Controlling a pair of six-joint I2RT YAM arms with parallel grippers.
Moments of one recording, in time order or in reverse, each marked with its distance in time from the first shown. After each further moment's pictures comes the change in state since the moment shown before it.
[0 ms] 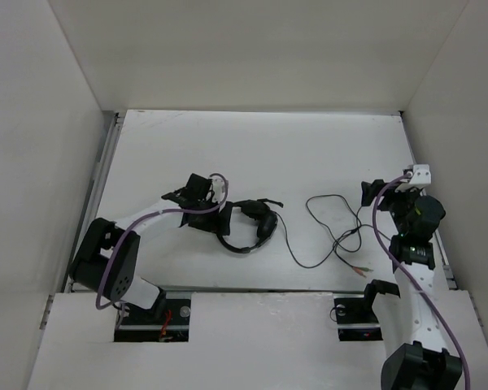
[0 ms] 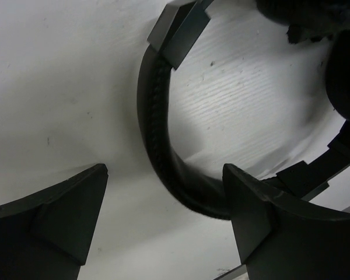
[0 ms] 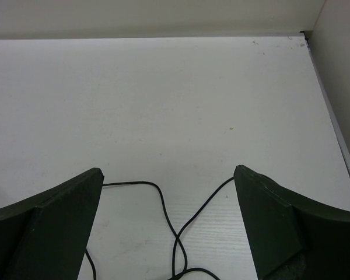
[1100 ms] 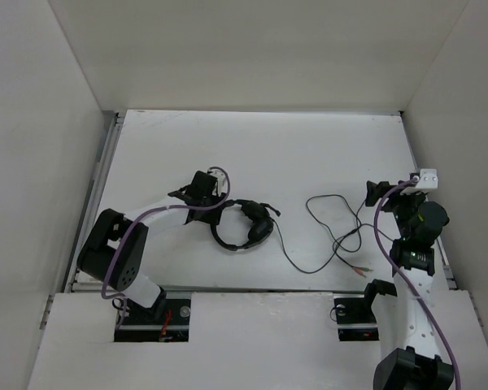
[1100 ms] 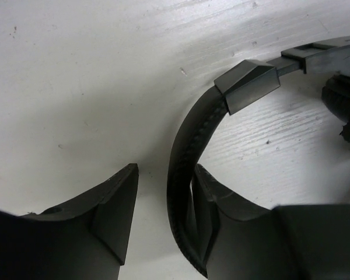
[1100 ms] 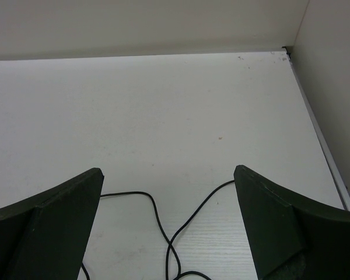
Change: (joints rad) left arm -0.030 0.101 0.049 0.127 -0.259 0.013; right arm -0.049 -0.061 -0.028 0.036 -0.011 0.023
